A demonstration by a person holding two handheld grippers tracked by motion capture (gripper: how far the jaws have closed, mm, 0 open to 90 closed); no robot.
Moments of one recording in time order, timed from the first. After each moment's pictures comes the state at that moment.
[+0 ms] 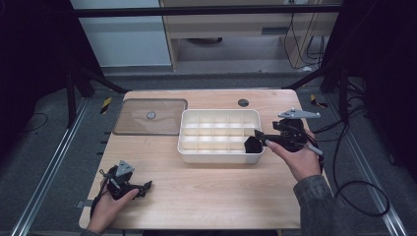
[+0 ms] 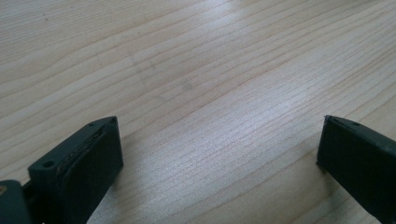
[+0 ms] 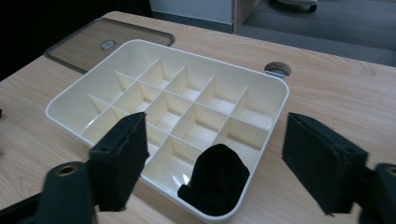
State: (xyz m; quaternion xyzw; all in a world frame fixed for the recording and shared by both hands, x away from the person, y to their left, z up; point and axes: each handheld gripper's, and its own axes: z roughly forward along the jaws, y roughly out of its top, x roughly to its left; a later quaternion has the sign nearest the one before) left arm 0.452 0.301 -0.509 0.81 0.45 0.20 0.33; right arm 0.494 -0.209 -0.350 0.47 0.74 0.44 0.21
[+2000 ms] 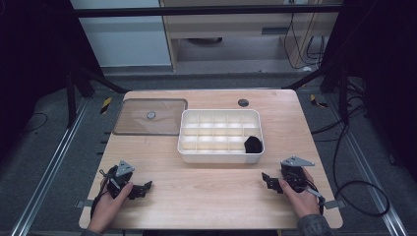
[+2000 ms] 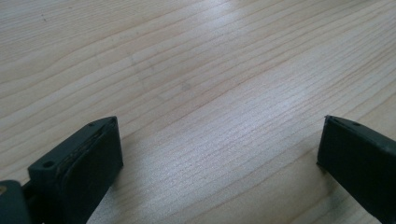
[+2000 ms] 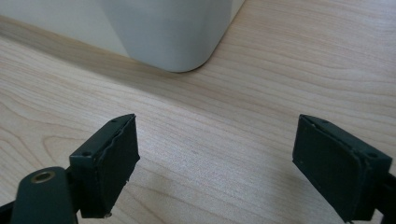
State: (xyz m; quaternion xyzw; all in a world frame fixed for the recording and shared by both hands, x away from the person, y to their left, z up) left arm 0.452 0.301 -0.509 0.81 0.45 0.20 0.33; right arm 0.449 -0.239 -0.499 0.51 0.75 0.37 0.20
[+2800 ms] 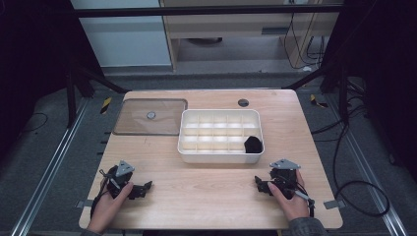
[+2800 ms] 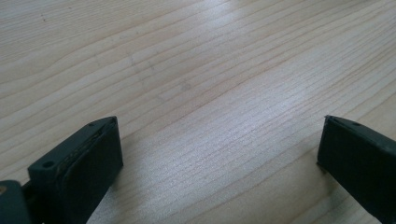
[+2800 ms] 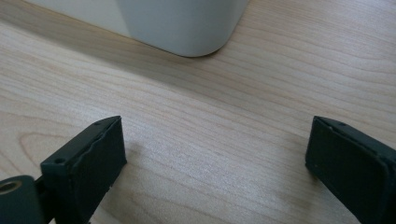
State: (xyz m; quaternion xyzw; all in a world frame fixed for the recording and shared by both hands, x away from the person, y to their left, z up) left arm 0.453 0.301 -0.509 0.81 0.45 0.20 0.33; right arm 0.449 -0.212 -0.513 0.51 0.76 0.33 0.22
